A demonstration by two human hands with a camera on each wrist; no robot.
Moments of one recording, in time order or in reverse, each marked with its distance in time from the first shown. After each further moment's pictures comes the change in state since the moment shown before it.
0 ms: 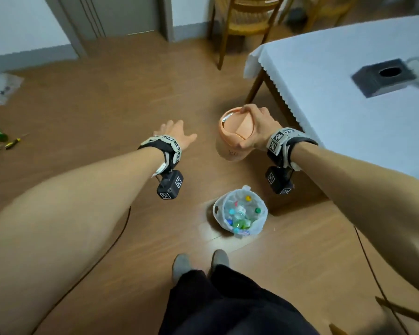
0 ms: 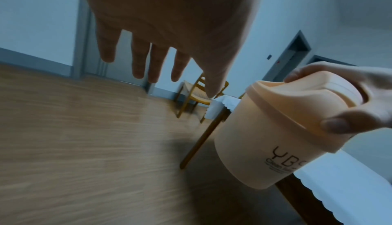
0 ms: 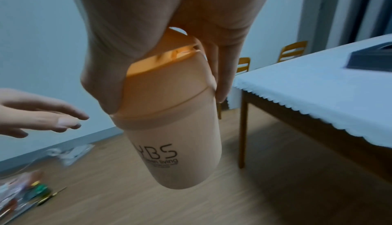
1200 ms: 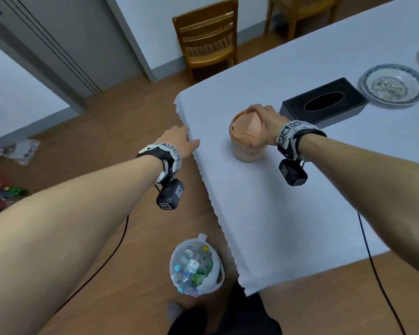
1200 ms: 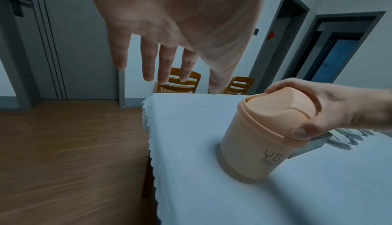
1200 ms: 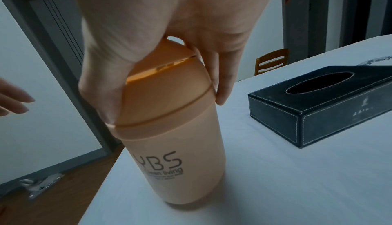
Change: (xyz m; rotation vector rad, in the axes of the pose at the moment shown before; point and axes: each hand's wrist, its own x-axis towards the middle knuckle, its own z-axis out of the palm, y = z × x) left_hand 0.178 0.524 0.011 0.218 0.048 0.027; right_hand 0.211 0.469 -0.292 0.023 -0.004 -0.161
